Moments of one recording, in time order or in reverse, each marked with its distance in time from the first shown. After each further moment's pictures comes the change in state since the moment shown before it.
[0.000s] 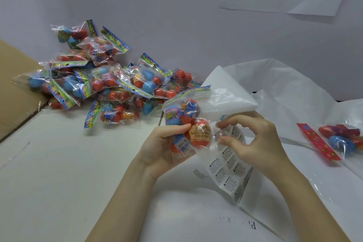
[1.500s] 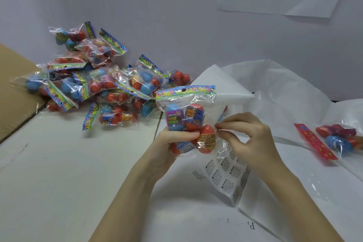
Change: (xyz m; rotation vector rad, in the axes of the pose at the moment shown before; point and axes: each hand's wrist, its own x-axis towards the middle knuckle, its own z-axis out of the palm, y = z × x) left_hand -0.003 -0.002 0.013 0.412 0.033 0.179; right_hand 0.000 0.010 0.011 -0.046 0.113 -0.093
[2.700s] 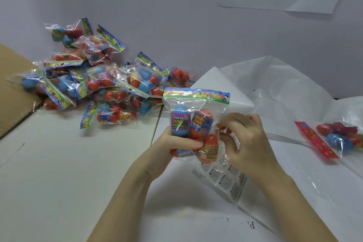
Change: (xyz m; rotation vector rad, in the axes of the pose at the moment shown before) left_hand -0.002 0.004 -0.001 0.157 -0.112 -0.012; right_hand -0.003 0.003 0.008 -0.263 0.046 -0.312
